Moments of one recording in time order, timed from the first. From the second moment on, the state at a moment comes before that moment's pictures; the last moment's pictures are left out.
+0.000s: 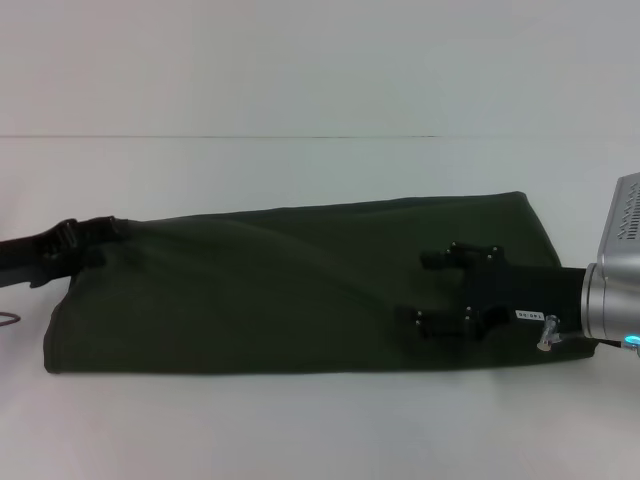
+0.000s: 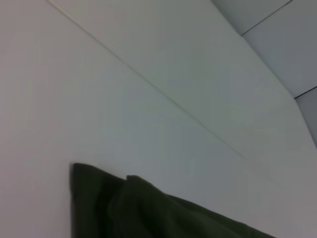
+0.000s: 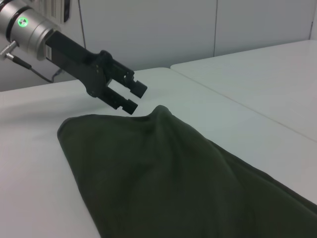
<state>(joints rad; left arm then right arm) -0.55 -1.96 0.58 0.54 2.10 1.14 -2.32 0.55 2.09 -0.99 -0.60 -1.85 -1.22 1.22</state>
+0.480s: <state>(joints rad) -0.52 -1.96 0.62 0.52 2.12 1.06 -2.31 0.55 2.09 -0.99 -0.60 -1.85 -1.22 1.22</state>
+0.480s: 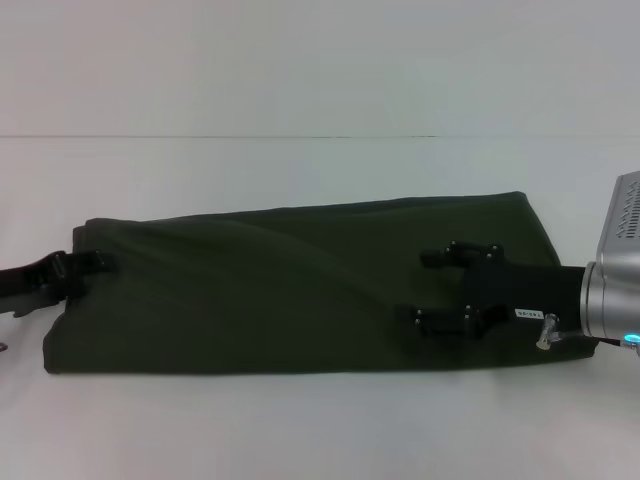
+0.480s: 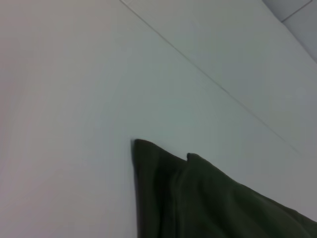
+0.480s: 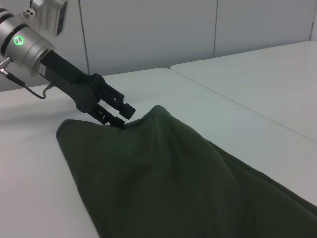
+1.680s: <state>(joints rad) -0.50 -1.93 0.60 0.57 2.18 1.14 -2.32 0.55 2.09 -0.99 -0.60 -1.85 -1.22 1.23</state>
